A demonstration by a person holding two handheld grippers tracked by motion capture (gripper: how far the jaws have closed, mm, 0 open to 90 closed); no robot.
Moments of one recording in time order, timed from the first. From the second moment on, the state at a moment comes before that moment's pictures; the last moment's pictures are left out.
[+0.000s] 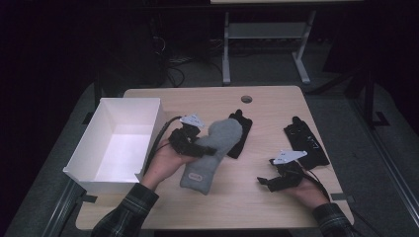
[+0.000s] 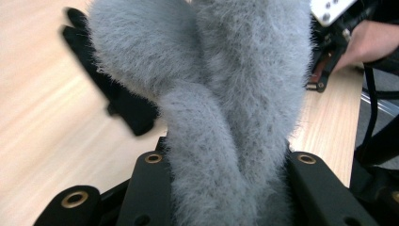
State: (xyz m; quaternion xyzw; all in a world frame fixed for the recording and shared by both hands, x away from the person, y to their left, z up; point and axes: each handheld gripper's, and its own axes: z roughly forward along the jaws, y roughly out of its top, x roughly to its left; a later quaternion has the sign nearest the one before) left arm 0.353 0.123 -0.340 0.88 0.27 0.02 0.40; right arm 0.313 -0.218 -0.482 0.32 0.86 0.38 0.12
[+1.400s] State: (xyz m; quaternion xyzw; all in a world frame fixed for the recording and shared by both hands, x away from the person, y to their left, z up) left arm 0.380 0.343 -0.277 0.82 0.43 0.10 0.37; right arm 0.313 -0.218 -0.482 0.32 0.86 0.38 0.12
